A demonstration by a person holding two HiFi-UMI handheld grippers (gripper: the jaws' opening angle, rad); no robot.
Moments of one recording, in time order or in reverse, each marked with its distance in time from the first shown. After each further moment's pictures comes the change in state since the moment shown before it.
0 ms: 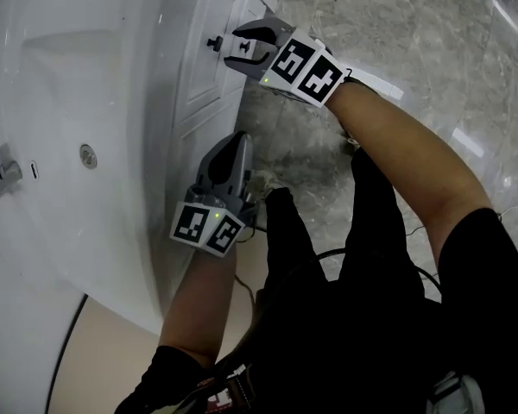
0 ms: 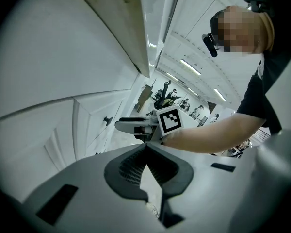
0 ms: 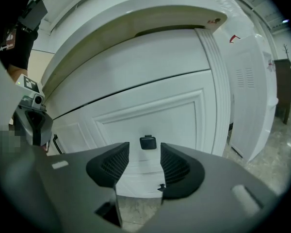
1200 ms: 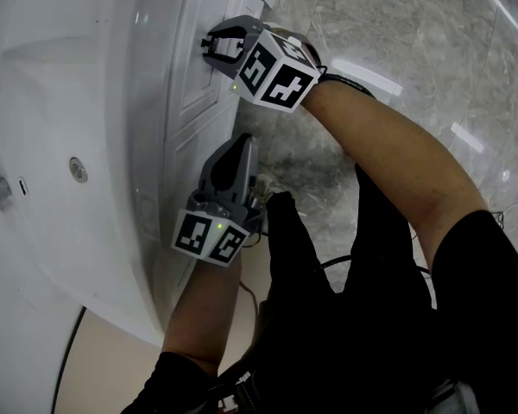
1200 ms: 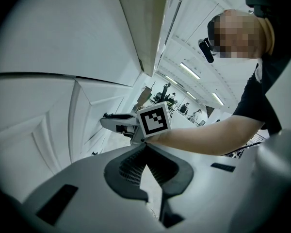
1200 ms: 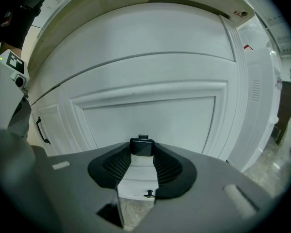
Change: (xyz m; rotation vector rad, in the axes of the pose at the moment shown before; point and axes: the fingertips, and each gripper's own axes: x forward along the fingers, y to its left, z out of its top) left arm 0.018 0.011 -0.013 -0.024 -0.023 -0.034; right arm 0.051 -0.011 -0.009 -0.138 0.058 -0.087
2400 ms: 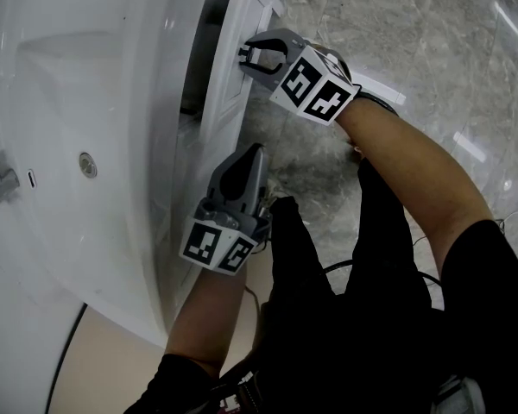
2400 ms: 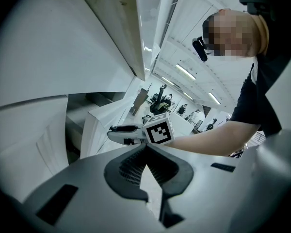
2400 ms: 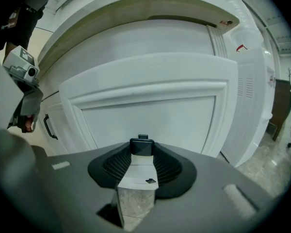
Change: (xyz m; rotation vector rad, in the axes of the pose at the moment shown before) left arm -0.014 -0.024 0.013 0.029 -0.023 -0.027; right arm -0.042 0.003 -0.022 0.016 0.024 -0.009
